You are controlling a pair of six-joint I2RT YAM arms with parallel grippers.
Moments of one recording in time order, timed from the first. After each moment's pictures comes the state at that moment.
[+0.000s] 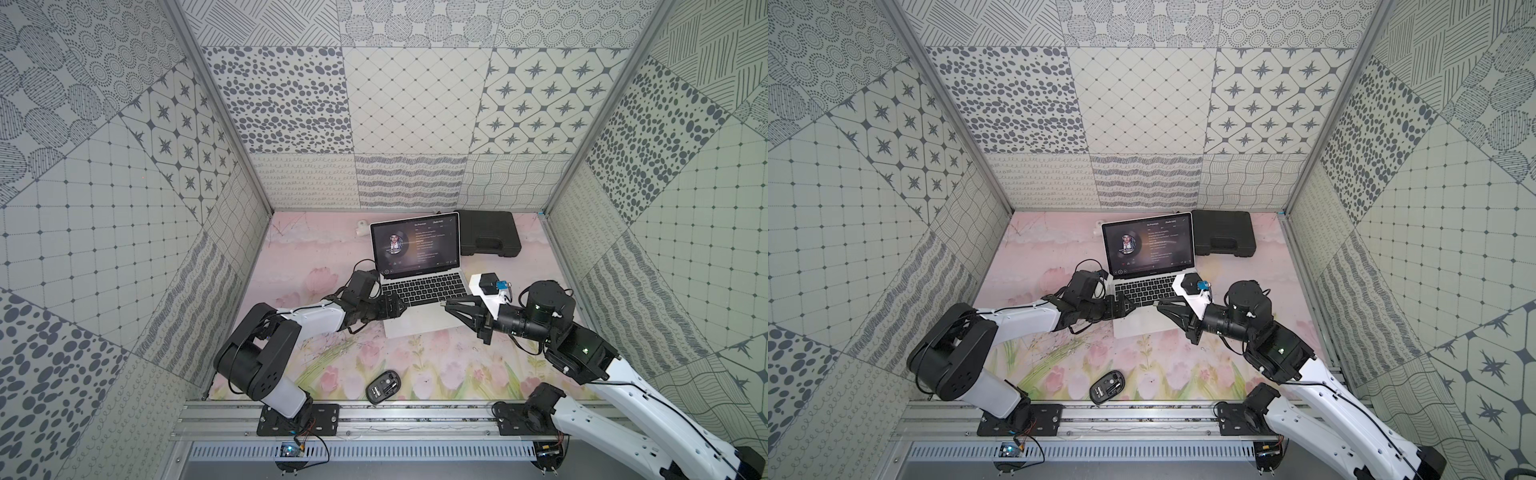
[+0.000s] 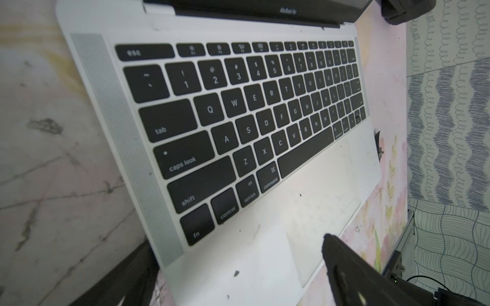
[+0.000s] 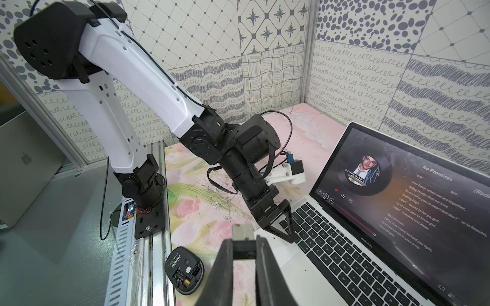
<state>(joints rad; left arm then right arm) -0.48 1.59 0.71 0.02 0.34 -0.61 0.72 0.72 0.80 -0.30 -0.46 -0.05</state>
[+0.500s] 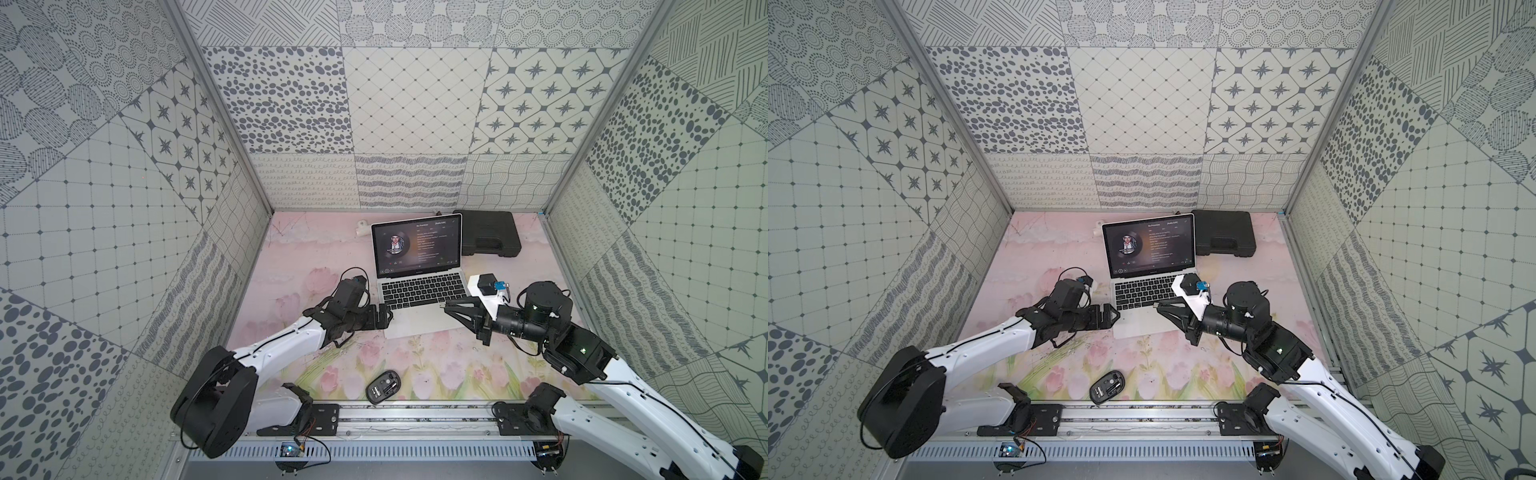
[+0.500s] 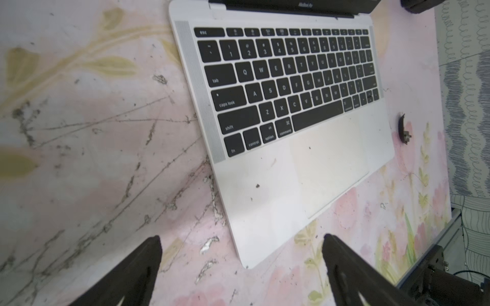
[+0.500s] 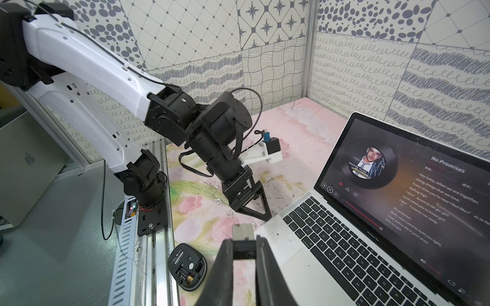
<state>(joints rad) -0.53 1.23 0.61 -0.25 0.19 -0.58 0.72 0.72 0.78 -0.30 -0.46 -0.03</state>
